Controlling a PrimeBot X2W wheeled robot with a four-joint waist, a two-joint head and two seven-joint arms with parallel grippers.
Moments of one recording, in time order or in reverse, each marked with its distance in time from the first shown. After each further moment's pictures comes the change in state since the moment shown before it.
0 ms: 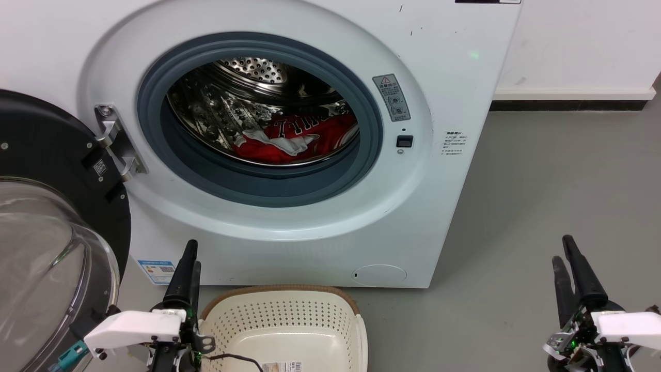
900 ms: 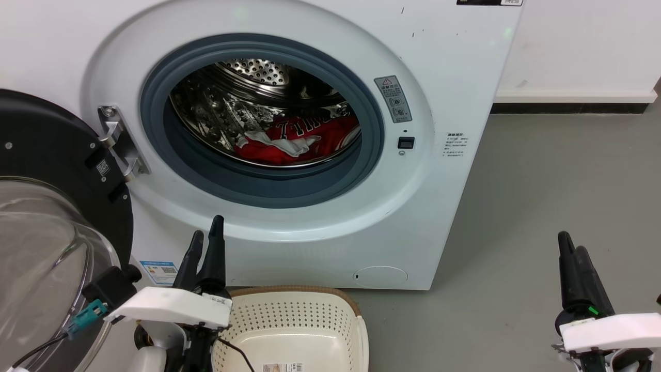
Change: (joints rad) left arm -0.037 0.001 -0.086 -0.076 0.613 0.015 -0.124; right arm 0.062 0.001 0.021 -0.159 -0.692 0.000 -0.123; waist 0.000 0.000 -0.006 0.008
